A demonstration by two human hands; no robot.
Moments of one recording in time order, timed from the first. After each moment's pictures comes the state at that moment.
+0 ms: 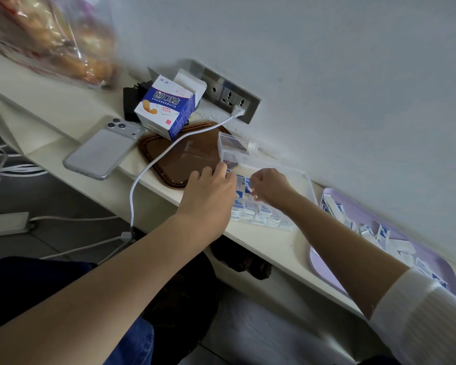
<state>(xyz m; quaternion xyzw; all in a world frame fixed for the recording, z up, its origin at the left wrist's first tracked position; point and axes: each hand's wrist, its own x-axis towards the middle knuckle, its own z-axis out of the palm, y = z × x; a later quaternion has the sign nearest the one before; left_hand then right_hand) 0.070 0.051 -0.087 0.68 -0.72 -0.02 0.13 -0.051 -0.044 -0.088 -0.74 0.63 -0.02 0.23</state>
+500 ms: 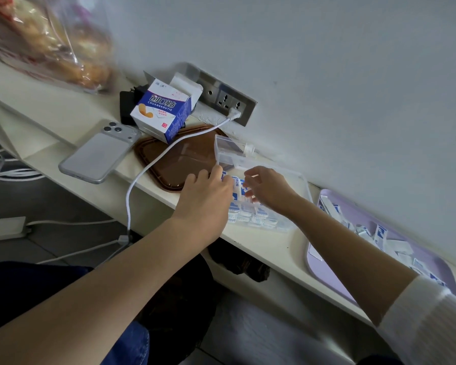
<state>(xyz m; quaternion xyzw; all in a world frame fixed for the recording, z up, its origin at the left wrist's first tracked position) 0.066 0.050 -0.087 0.68 -0.72 -0.01 0.11 -0.054 -0.036 -0.081 -0.75 0.61 -0.07 0.26</state>
